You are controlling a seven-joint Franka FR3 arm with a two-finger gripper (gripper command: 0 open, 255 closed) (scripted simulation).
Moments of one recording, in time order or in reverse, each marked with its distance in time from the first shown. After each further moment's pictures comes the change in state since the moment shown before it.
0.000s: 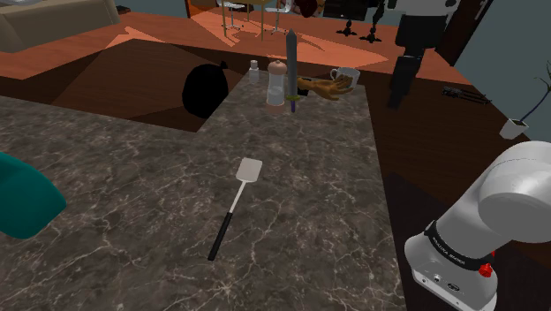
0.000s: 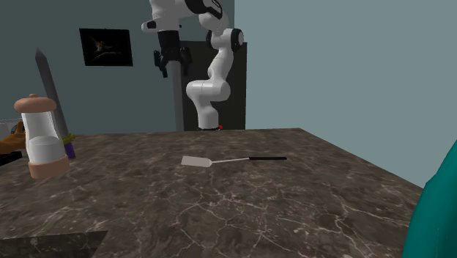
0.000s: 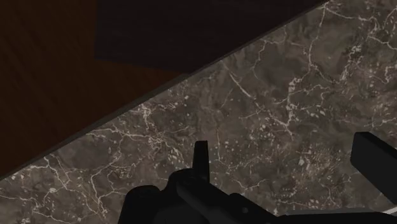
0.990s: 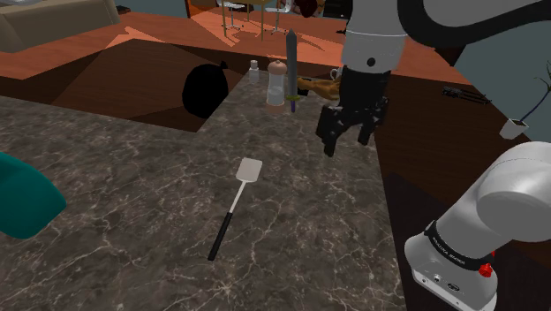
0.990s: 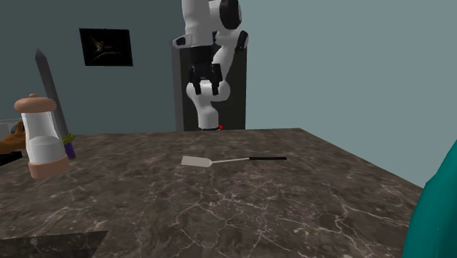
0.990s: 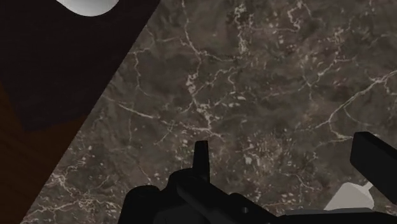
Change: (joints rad) arm -0.028 0.064 0.382 -0.075 0.301 0.225 0.634
